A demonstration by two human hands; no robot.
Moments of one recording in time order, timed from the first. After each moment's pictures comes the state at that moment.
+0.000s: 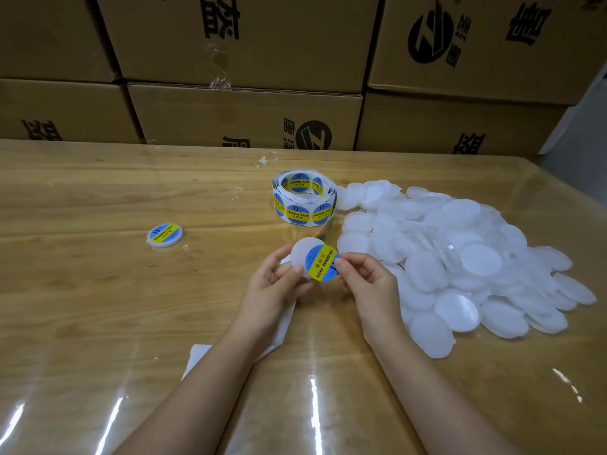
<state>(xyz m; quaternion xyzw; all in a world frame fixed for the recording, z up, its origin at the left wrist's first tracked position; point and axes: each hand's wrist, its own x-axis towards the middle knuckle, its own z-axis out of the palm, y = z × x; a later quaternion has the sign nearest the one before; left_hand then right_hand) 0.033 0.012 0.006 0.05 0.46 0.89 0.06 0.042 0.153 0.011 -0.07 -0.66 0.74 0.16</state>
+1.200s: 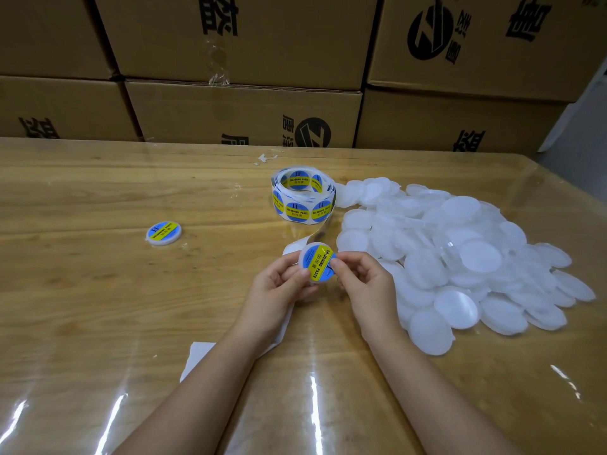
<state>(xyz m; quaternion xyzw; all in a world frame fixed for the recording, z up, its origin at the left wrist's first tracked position) 0.032 0.013 -0.003 0.10 0.52 0.85 0.08 0.040 0.154 0.000 -0.05 -0.72 0.67 0.17</state>
